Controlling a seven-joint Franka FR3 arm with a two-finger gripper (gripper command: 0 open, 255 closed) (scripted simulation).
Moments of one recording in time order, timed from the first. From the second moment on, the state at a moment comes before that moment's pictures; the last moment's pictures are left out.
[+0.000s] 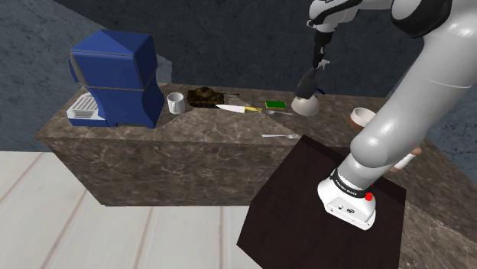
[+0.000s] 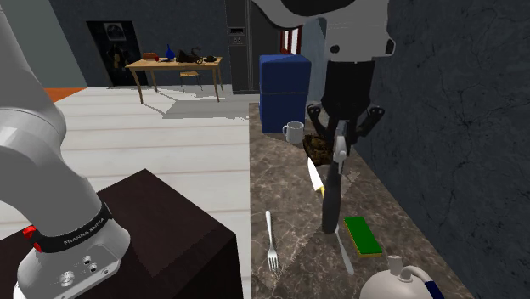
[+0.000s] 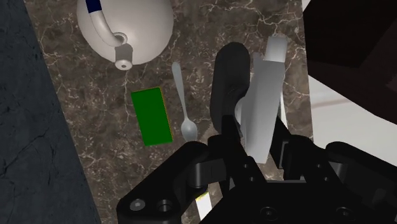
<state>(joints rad) -0.39 0.09 -0.43 -1.93 -0.10 2.02 -1.29</state>
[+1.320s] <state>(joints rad) -0.41 0.21 -0.42 -2.06 -0.06 2.26 -1.30</state>
